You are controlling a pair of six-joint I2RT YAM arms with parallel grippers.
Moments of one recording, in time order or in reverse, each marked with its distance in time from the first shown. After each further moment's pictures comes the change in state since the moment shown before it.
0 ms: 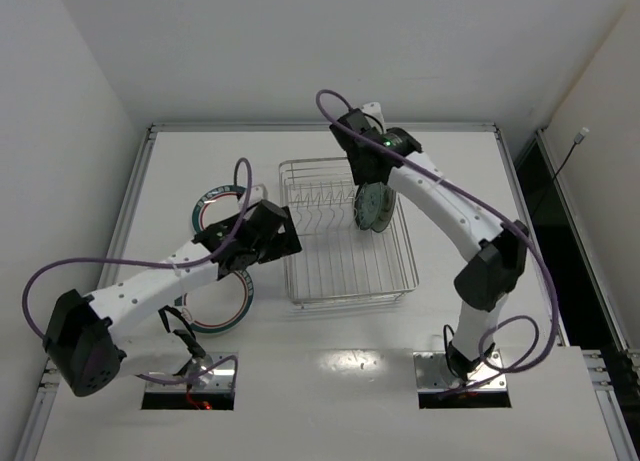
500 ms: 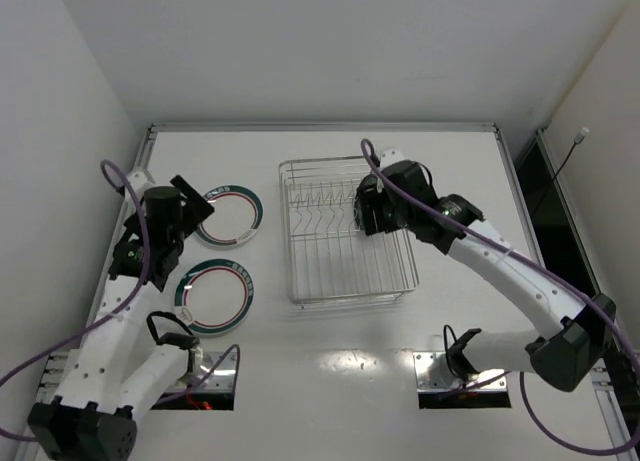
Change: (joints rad) left arm 0.534 -0.382 0.000 -0.047 -0.166 0.170; right arm 0.011 -0.584 -0.615 0.359 -0.454 -0.098
